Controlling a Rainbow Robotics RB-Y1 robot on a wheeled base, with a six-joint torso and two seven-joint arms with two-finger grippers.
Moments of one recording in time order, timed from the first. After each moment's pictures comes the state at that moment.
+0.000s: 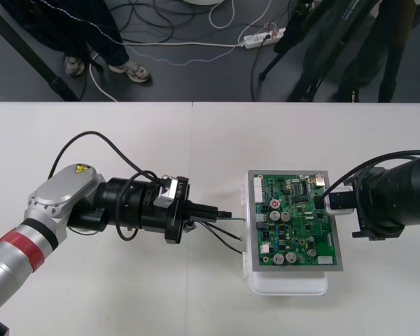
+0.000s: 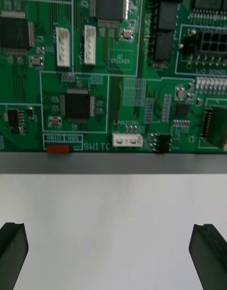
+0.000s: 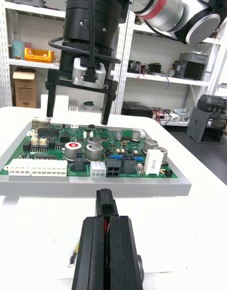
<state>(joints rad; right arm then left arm) -0.18 -0.82 0.17 -2.15 2.36 -1.57 -0.54 -0.50 0.47 -0.54 -1.08 -0.89 -1.33 -0.45</state>
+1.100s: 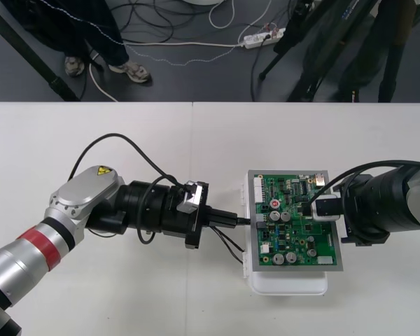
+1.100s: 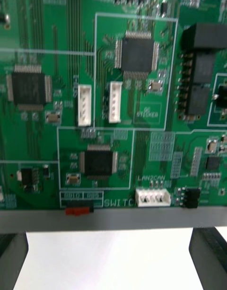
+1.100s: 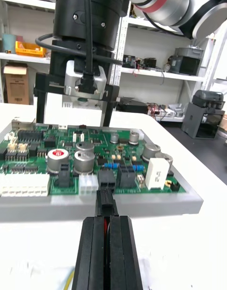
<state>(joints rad) -0.18 -0.77 0.23 -2.15 2.43 -1.57 -0.57 -0.53 0.43 -0.63 -1.08 -0.89 -1.25 -0.45</state>
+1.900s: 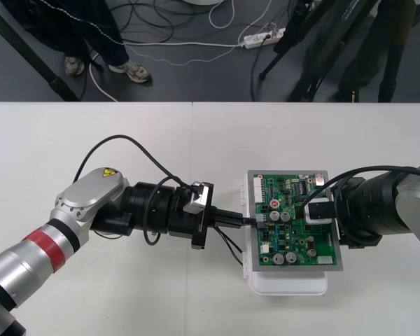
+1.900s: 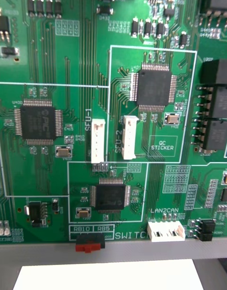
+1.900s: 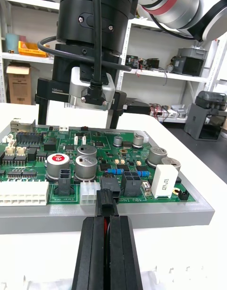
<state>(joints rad) -0.18 -0.75 0.26 -2.15 2.46 -1.57 -0.57 -0.53 0.42 -0.64 -1.07 -0.90 -1.22 -0.45</state>
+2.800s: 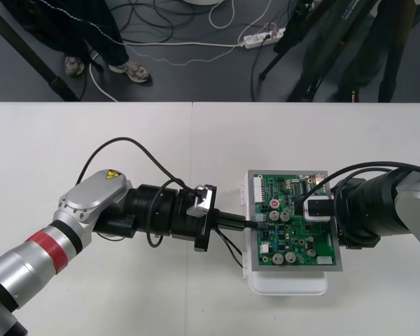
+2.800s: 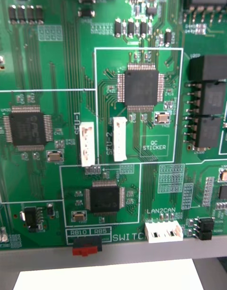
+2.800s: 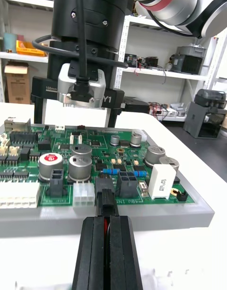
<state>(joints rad) -0.17 -0.74 0.26 -2.15 2.46 -1.57 -0.64 -0.53 0.41 -0.65 -1.07 -0.90 -1.21 -0.47</state>
